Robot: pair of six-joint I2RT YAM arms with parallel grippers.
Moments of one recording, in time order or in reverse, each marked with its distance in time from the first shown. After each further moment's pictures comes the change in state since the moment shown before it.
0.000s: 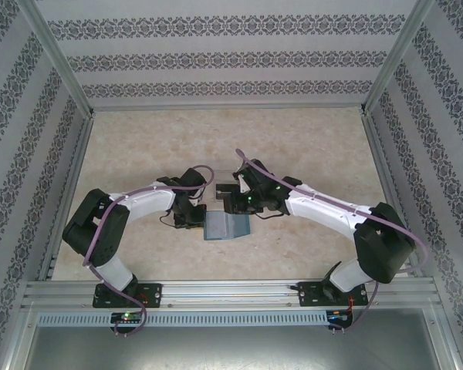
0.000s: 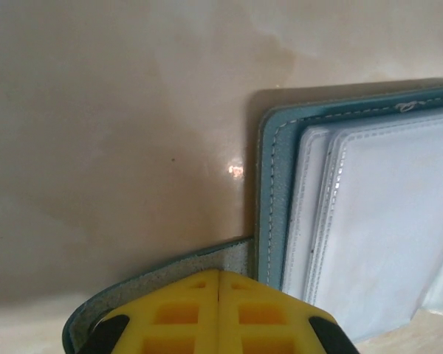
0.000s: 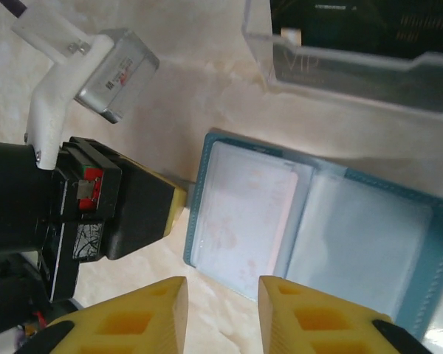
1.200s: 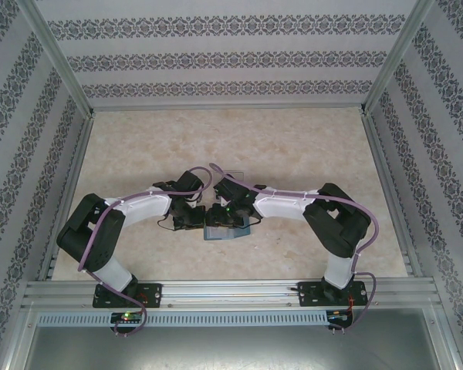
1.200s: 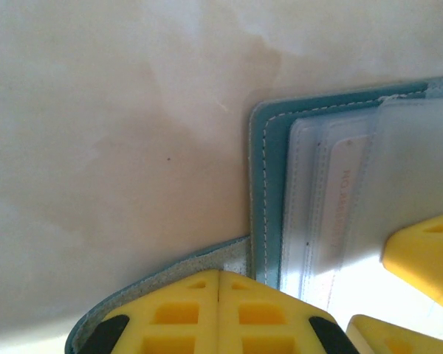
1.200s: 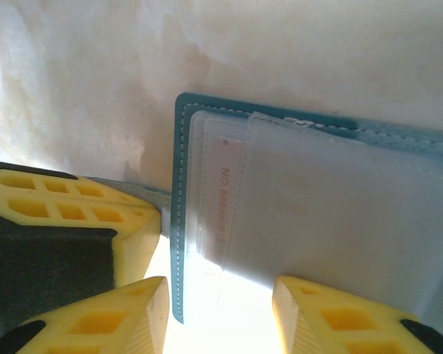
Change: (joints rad) left arm 0.000 -0.051 -0.076 0.094 0.008 0.009; right arm 0.105 0.316 0.081 0.092 -0.010 0.140
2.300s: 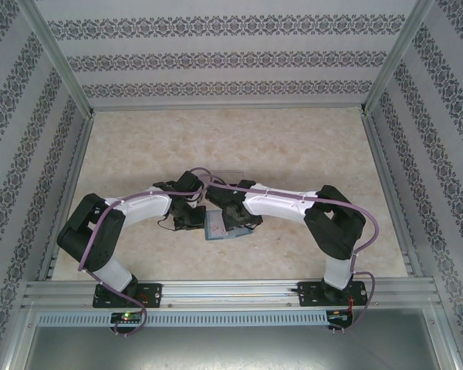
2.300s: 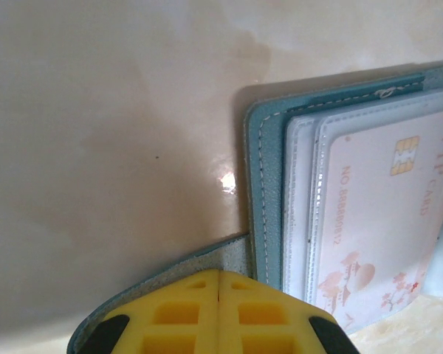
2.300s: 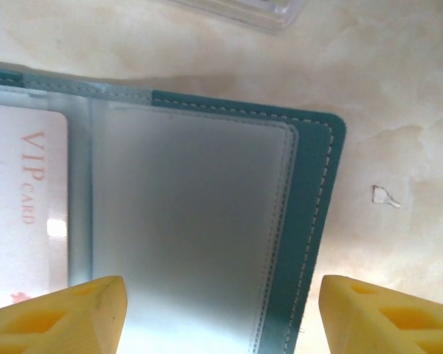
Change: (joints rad) left arm 0.000 0.000 0.000 0.004 0.013 0.000; right arm 0.084 0.017 0.172 -0.561 0.531 -0.123
